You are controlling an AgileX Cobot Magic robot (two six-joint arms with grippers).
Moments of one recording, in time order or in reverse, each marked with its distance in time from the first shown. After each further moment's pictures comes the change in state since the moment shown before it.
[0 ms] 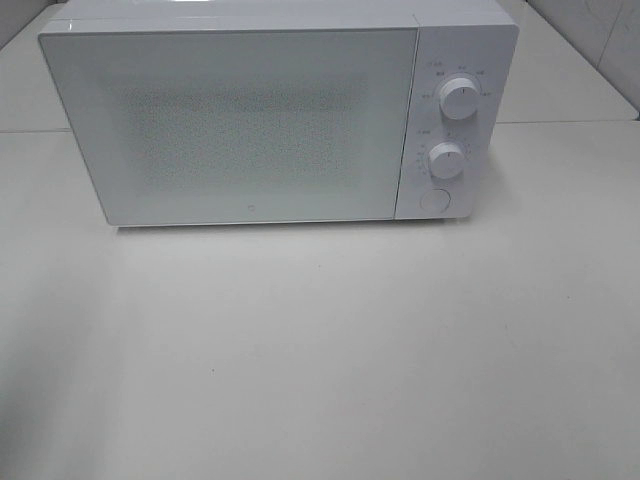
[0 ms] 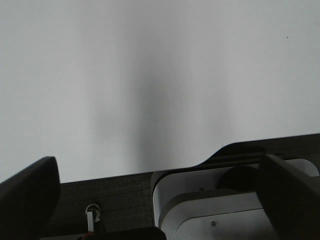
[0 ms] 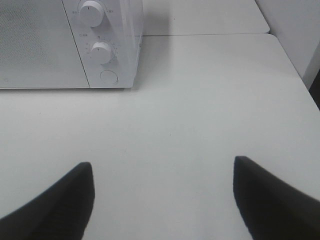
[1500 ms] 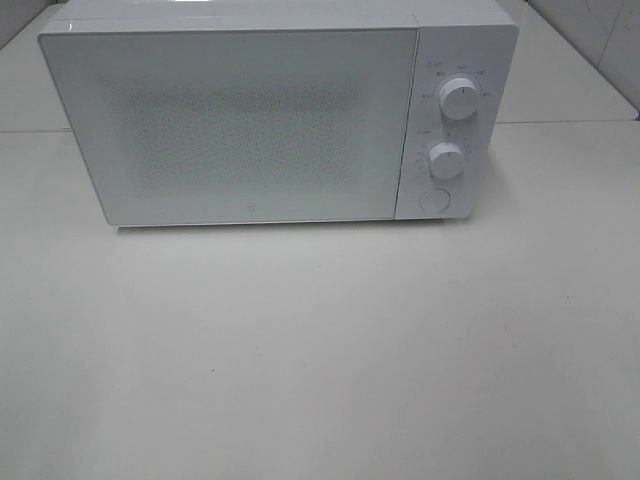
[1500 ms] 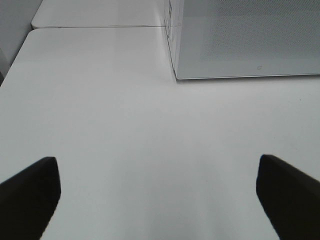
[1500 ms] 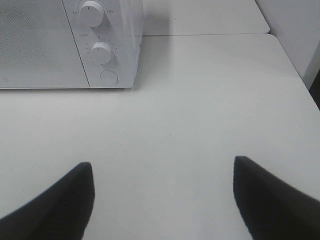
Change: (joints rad) left arm 0.130 -0.838 0.127 0.010 -0.040 0.078; right arm 0.000 0.000 0.000 0.000 0.000 0.000
